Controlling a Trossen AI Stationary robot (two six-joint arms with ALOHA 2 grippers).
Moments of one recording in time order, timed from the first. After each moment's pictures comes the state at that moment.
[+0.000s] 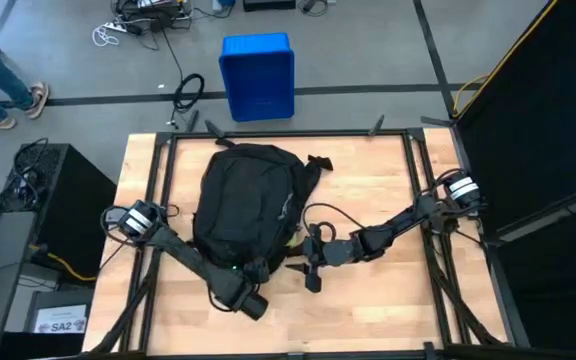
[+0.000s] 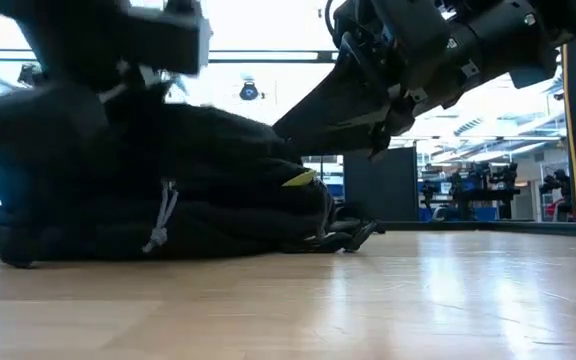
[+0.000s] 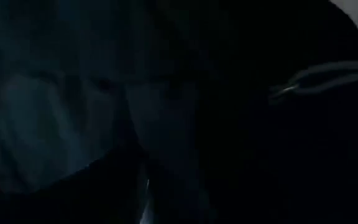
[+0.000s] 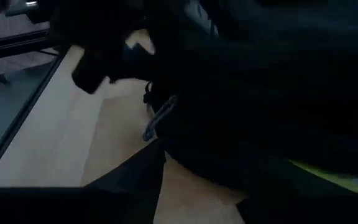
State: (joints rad) left arm -0.59 1.99 1.41 -1.17 -0.64 -0.62; right arm 0.36 1.82 0.84 0.56 0.34 0.34
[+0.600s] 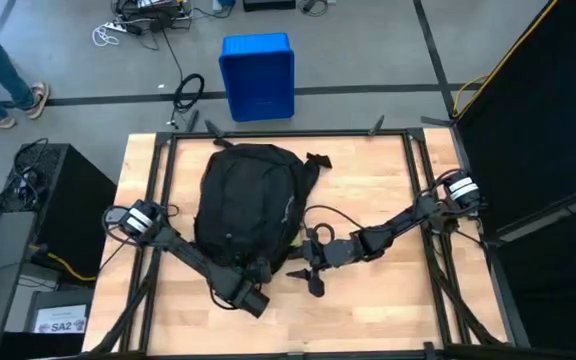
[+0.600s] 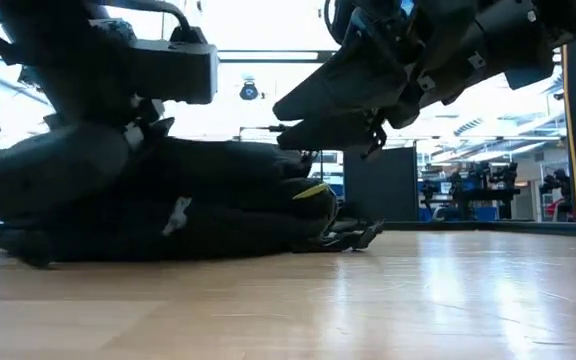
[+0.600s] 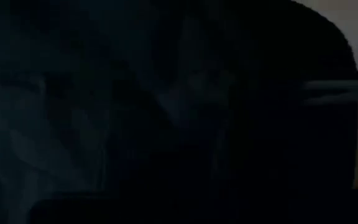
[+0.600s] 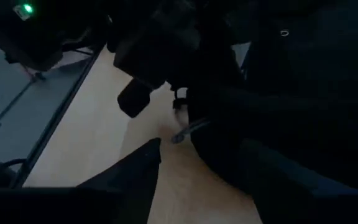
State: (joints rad) left arm -0.57 1.99 1.32 -0.96 -0.69 -0.62; right arm 0.37 1.82 0.84 0.60 0.22 0.34
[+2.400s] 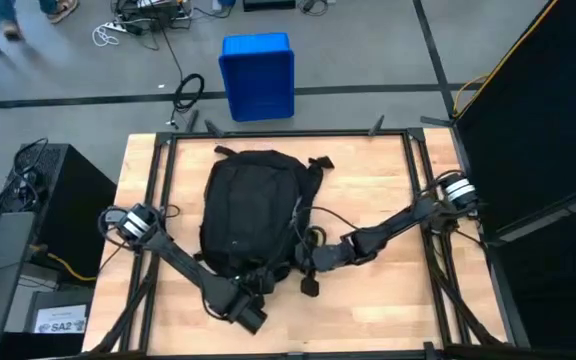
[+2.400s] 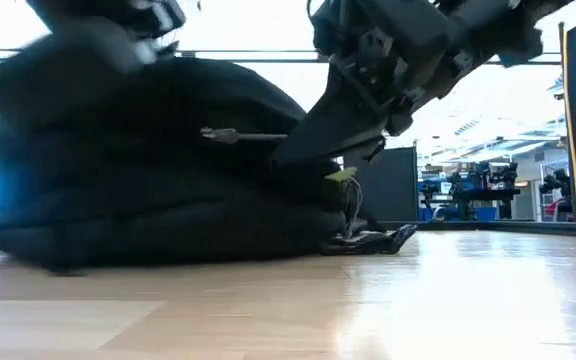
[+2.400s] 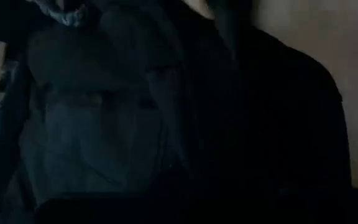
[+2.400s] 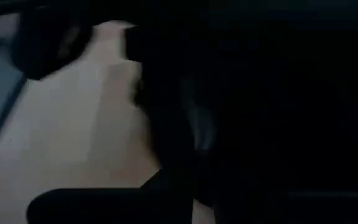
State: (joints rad) left arm -0.66 1.99 1.47 -1.06 -0.83 -0.66; right arm 0.38 1.83 0.96 0.27 0.31 0.37
